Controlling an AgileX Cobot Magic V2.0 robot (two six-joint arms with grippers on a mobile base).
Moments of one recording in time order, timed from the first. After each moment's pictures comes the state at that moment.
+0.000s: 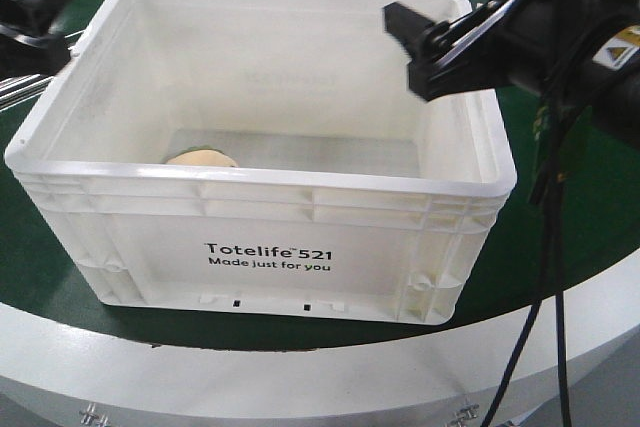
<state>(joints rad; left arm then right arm) -0.22 0.98 -0.77 -0.16 -0.06 0.13 0.46 1.16 -0.89 0.42 -0.01 -0.50</state>
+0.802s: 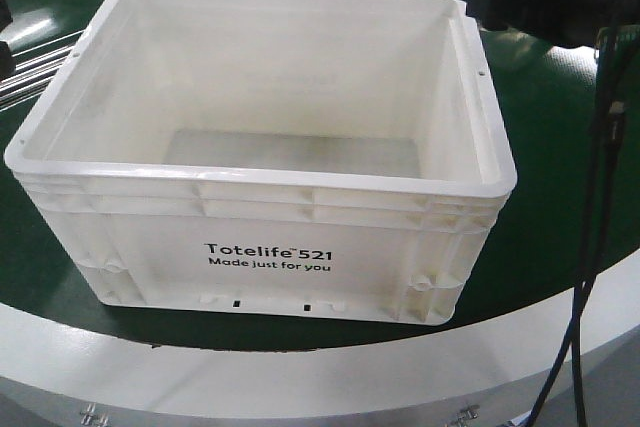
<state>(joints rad) -0.07 0.96 -0.77 -0.16 0.07 0.13 0.29 1.20 -1.07 0.56 0.33 -0.41</state>
